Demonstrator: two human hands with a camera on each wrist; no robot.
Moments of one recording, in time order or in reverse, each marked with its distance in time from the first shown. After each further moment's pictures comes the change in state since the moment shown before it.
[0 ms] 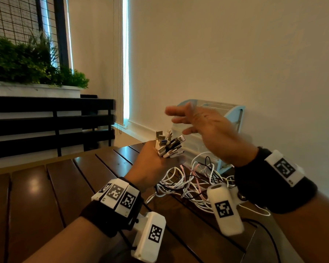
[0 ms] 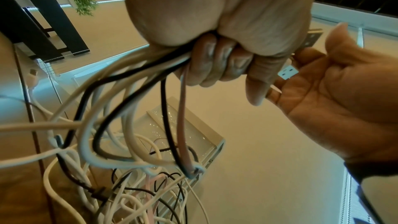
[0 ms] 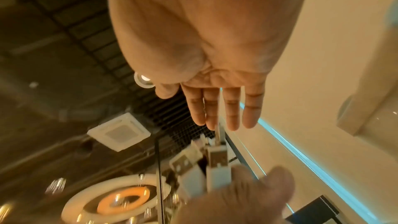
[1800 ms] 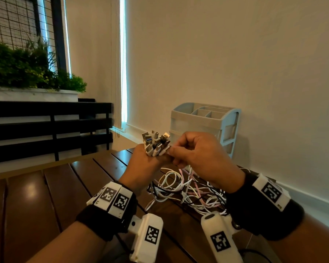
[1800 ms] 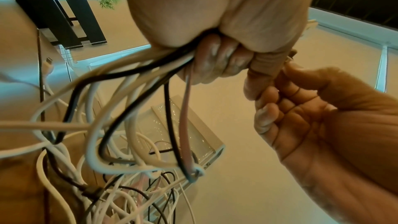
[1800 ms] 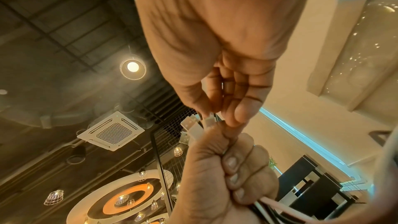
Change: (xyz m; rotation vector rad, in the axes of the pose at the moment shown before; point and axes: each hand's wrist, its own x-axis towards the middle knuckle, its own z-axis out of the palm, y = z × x) left_hand 0.002 -0.008 -0.003 -0.187 0.091 -0.073; right_hand -0.020 0.017 0.026 0.045 0.157 0.174
